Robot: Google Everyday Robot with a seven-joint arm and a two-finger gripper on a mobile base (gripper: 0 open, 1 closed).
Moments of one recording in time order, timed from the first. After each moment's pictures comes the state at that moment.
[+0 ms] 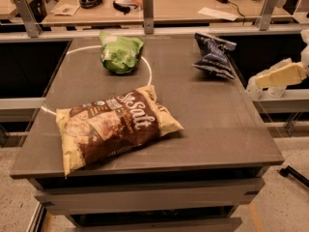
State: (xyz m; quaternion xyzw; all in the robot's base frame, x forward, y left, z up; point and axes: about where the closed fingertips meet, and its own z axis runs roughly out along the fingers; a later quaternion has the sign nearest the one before) arm 0.567 -0.298 0.958 -0.35 0.79 -0.01 0.50
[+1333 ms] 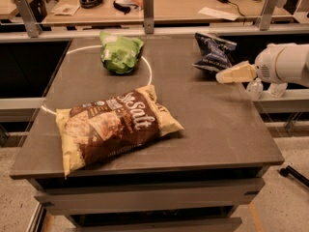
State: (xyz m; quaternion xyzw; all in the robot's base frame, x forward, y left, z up) arm 0.648 -0.273 0.894 -0.26 0.82 0.00 0.51
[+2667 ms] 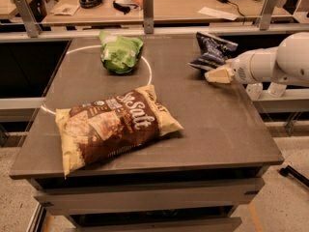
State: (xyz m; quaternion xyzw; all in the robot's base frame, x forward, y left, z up) arm 0.685 -0.219 0.844 -0.29 0.83 0.07 0.46
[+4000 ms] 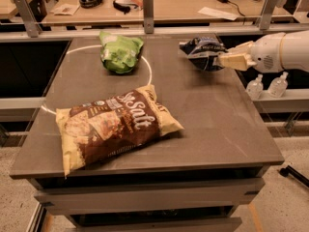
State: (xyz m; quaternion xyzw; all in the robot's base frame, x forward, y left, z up) arm 0.656 -0.213 0.904 -0.41 0.75 0.18 0.50
